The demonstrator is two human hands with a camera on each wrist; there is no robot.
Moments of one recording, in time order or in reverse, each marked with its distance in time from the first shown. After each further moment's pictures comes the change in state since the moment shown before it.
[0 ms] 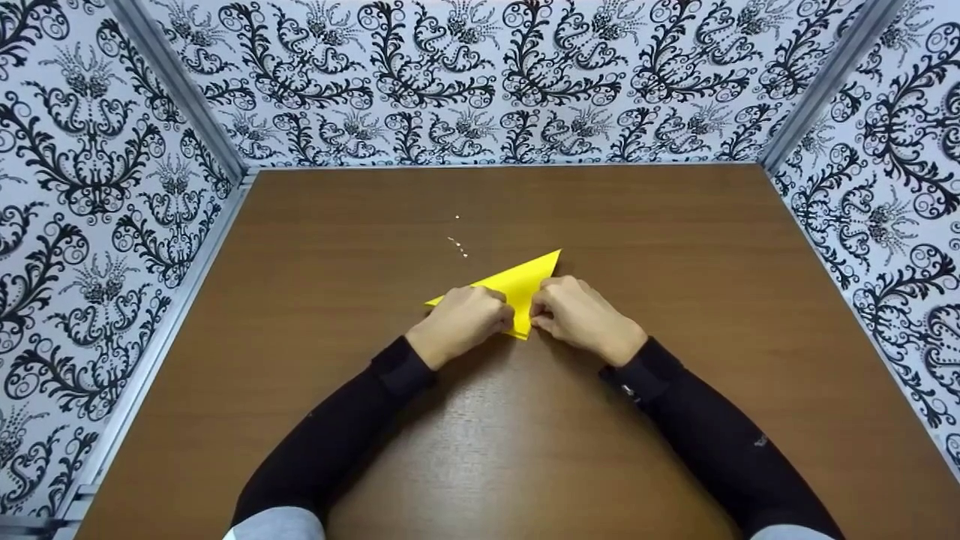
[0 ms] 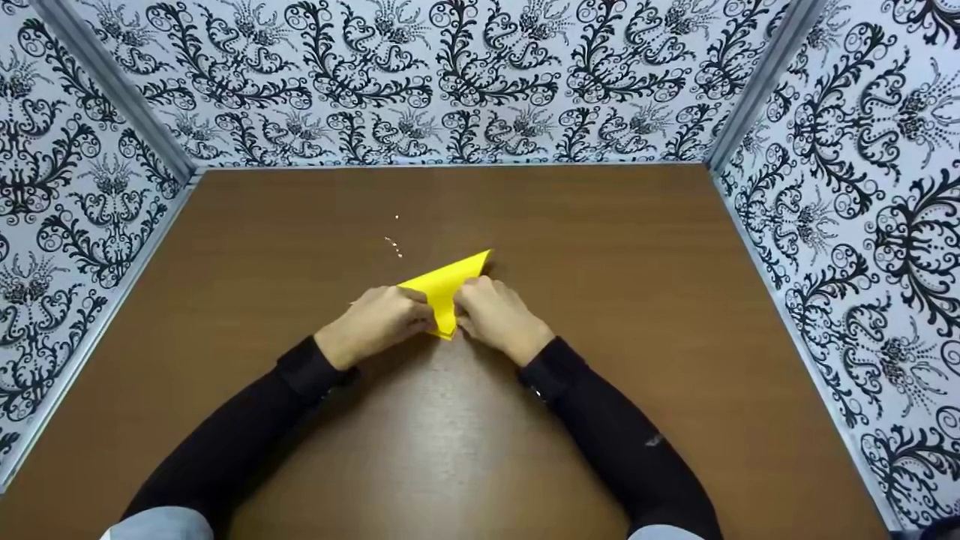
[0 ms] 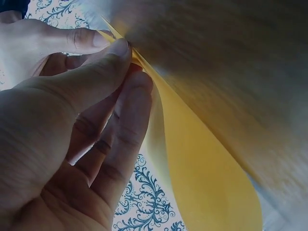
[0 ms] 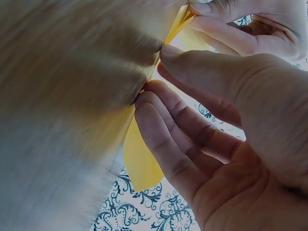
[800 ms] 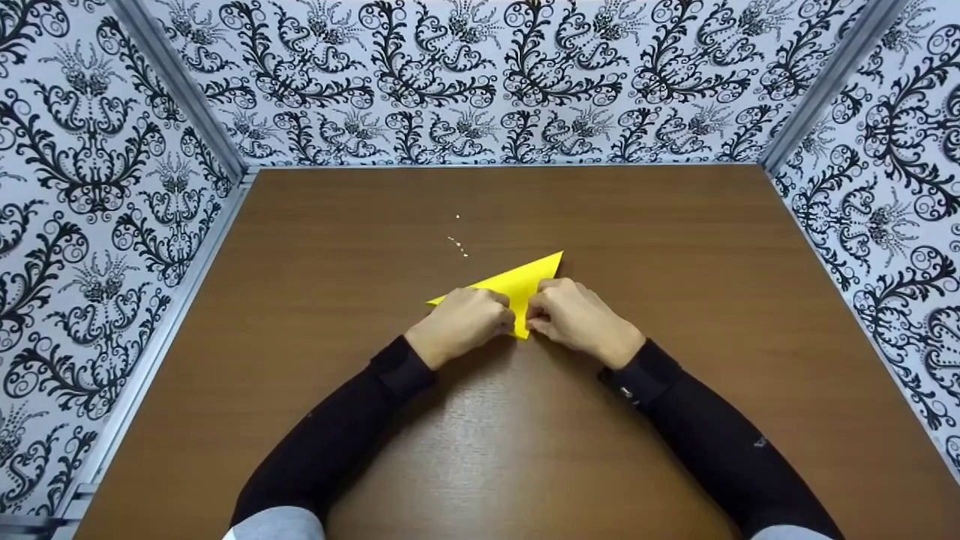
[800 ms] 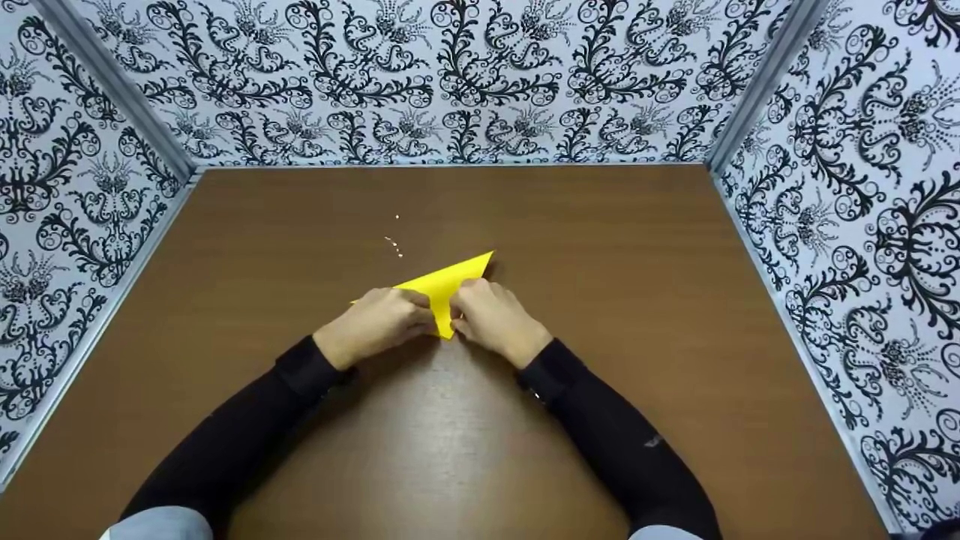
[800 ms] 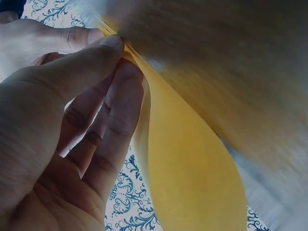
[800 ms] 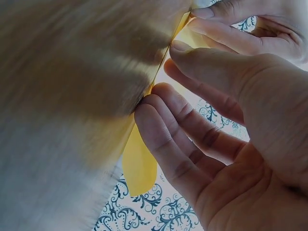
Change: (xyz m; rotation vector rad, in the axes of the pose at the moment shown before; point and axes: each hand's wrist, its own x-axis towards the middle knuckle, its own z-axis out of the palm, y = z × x) left_hand 0.000 -0.001 0.001 0.049 0.011 0.077; right_hand 0.000 -0.001 0.004 0.007 0.010 -0.012
